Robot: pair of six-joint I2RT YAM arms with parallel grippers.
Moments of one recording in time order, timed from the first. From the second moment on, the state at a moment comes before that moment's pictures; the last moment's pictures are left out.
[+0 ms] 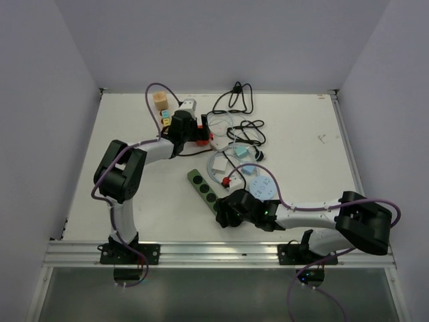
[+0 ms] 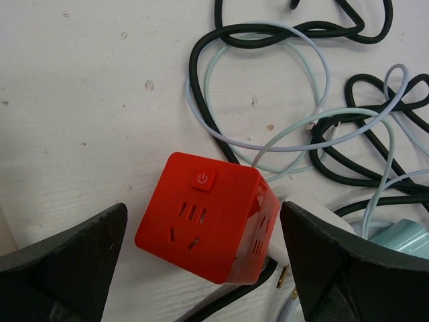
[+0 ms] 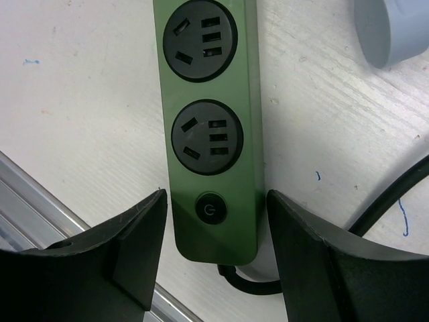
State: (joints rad) left arm -0.42 1.96 1.15 0.30 -0.06 -0.36; right arm 1.14 1.36 0.50 0.05 0.18 0.65
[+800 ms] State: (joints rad) left arm -0.42 1.05 1.12 -0.17 -0.22 -0.23; right arm 1.00 1.38 0.59 -0.10 0.10 0.66
